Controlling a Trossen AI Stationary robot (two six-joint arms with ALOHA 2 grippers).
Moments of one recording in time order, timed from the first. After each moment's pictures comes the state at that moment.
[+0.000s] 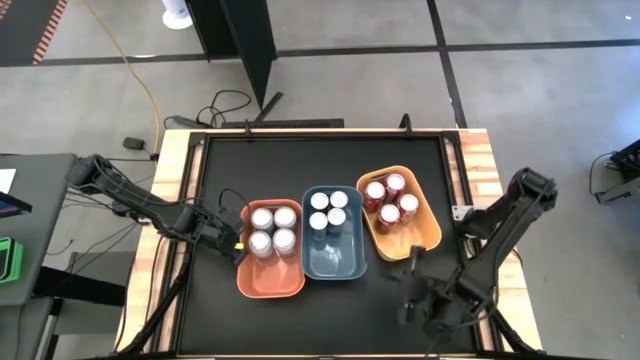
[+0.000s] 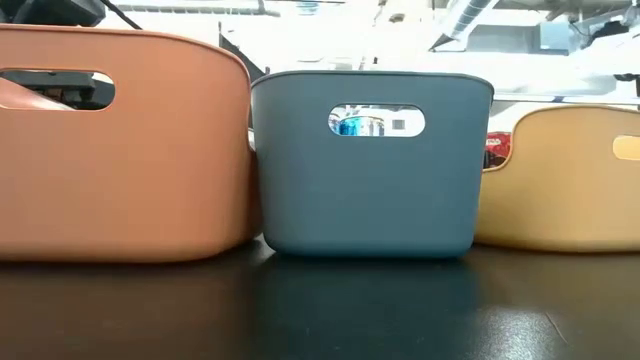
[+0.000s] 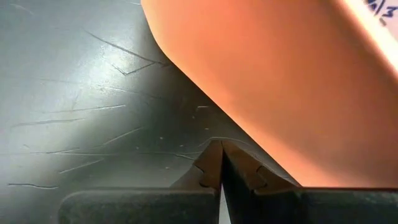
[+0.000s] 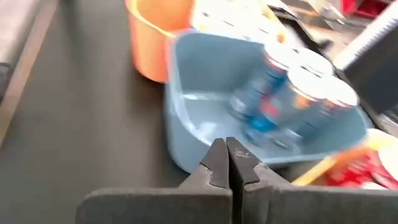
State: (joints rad) left arm -0.37 0.98 0.47 -0.61 -0.22 -1.14; right arm 0.91 1.52 1.12 -0.70 0.99 0.71
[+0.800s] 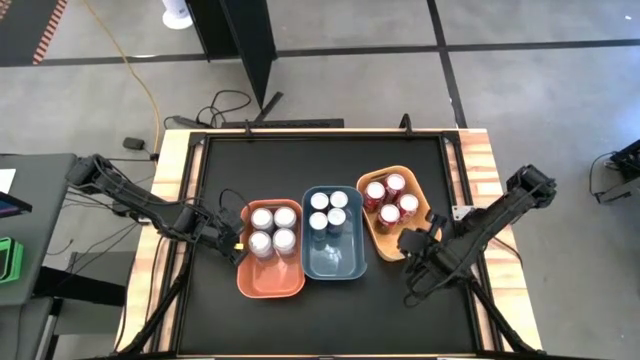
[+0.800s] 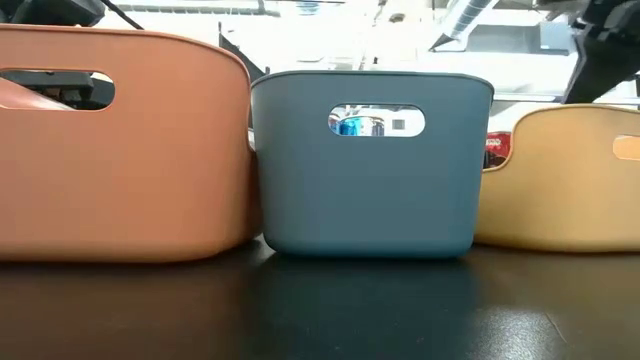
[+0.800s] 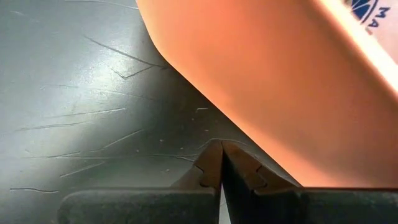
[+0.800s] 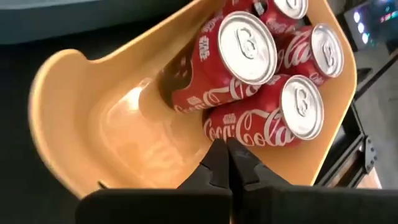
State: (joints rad) left arm -0.38 0.98 0.47 -0.61 -0.23 -1.13; right arm 0.69 1.50 1.12 -1.44 0.66 1.12
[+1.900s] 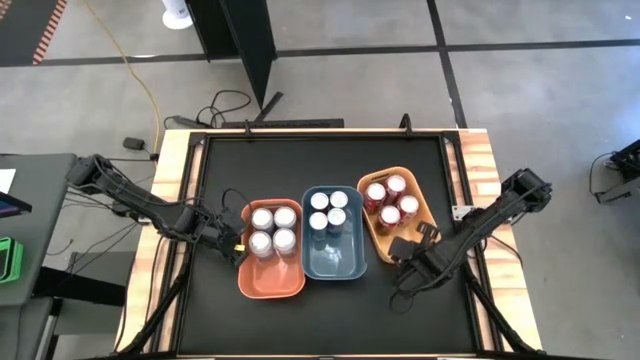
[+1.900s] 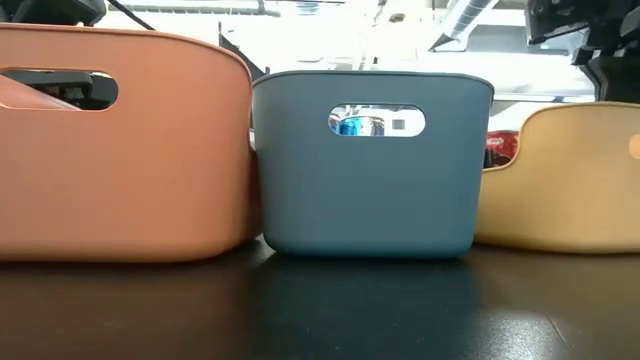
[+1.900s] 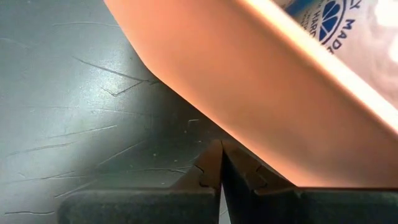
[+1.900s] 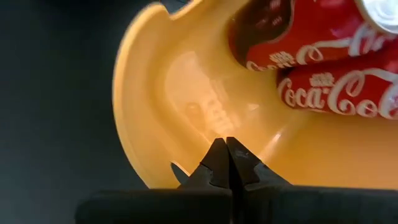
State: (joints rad) left arm -0.38 0.98 0.47 -0.56 -0.25 -1.06; right arm 0.64 1.56 1.12 -1.23 0.33 1.09
